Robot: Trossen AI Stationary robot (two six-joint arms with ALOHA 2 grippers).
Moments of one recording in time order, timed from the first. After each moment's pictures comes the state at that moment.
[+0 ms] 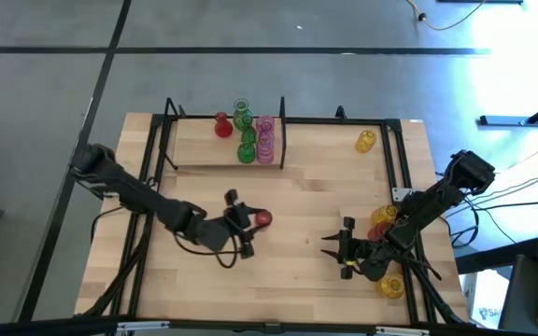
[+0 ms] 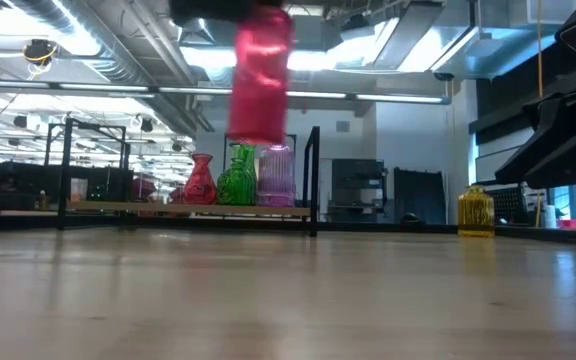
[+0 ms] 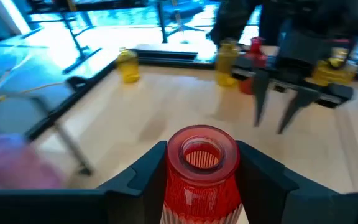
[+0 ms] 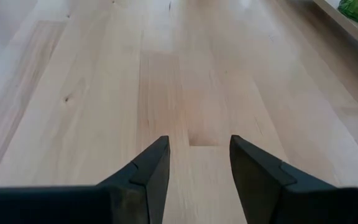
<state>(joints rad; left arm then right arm) -0.46 1.50 1.02 -0.02 -0.82 -0.28 0.82 1.46 0.48 0.18 0.78 0.47</state>
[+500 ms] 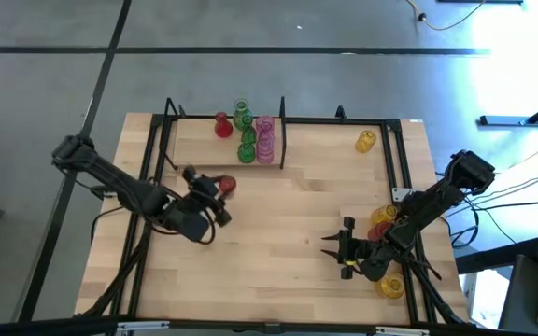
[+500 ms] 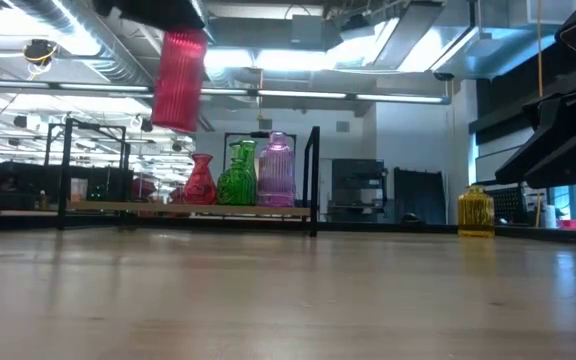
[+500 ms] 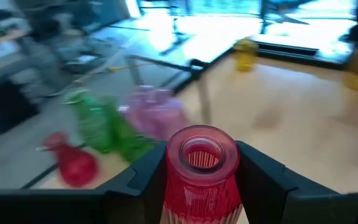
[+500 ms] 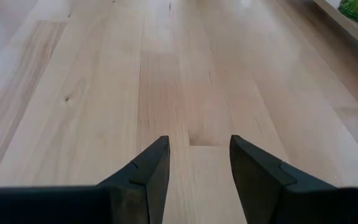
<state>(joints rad) -0.46 1.26 1.02 -0.65 -1.15 -0.67 0.82 1.46 0.48 0.18 0.78 0.47</state>
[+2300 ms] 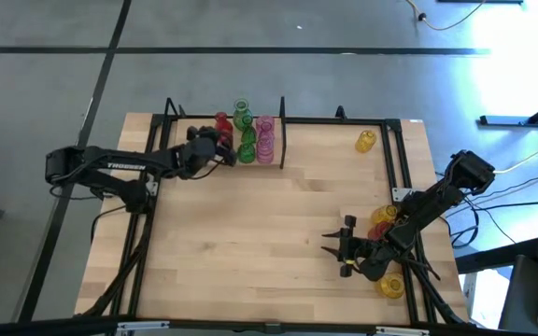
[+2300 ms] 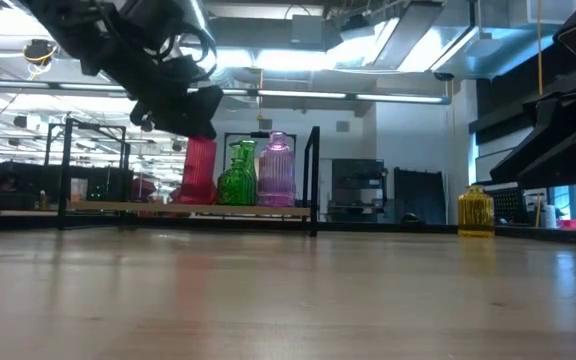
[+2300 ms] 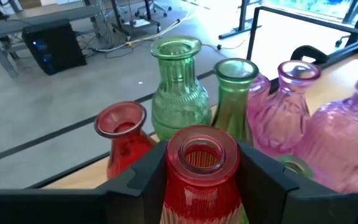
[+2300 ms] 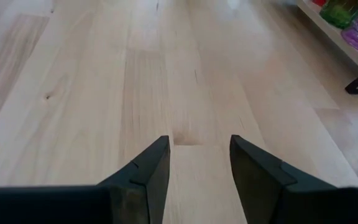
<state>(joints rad) 0.31 1.22 0.57 0.18 -0.74 -0.28 0.82 1.46 0.48 0.16 0.82 0.47</state>
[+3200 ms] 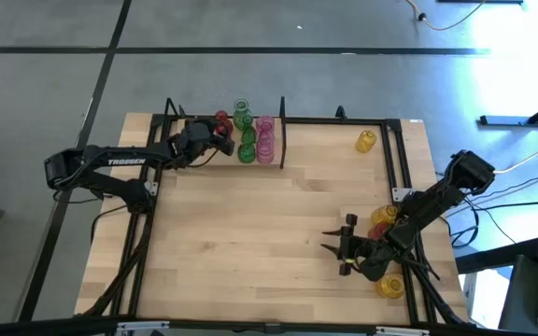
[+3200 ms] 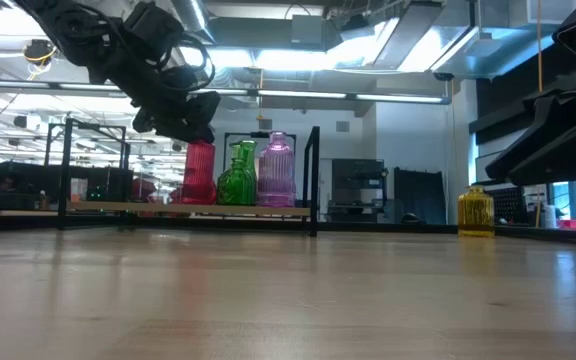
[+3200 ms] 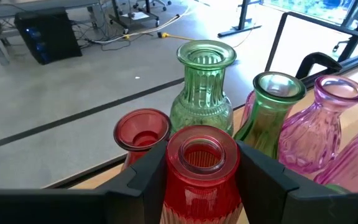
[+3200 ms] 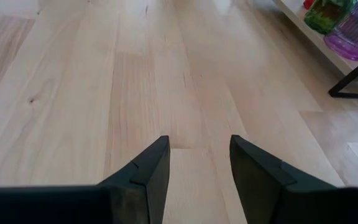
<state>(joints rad) 0.47 1.22 0.58 0.21 -0.56 -0.25 0.82 1.46 0.48 0.15 0.87 0.46</state>
